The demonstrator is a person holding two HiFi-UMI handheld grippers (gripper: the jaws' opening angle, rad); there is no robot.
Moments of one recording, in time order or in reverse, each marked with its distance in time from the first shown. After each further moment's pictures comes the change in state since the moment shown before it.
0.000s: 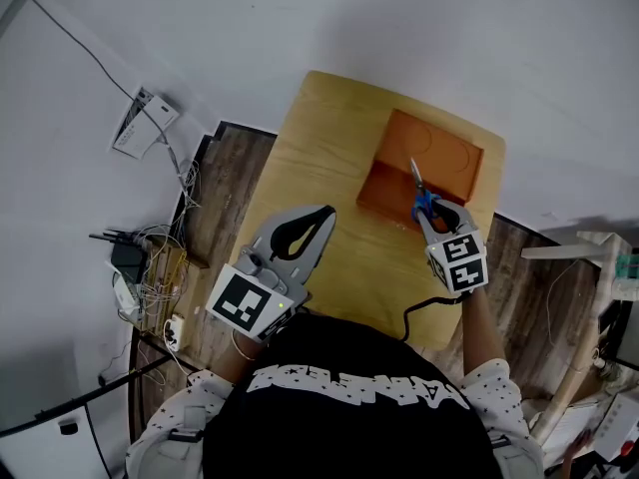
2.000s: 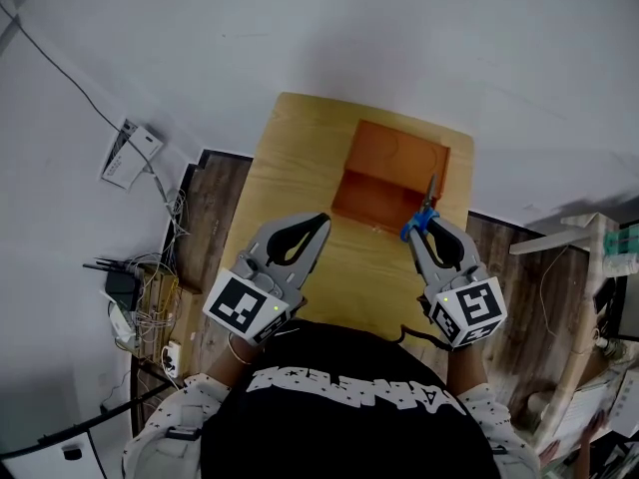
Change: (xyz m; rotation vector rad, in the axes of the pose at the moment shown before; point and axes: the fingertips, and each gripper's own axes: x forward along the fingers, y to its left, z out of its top) left arm 0.014 -0.043 0.014 0.026 -0.054 -0.117; right arm -0.139 0.022 0.076 0.203 -0.462 -0.027
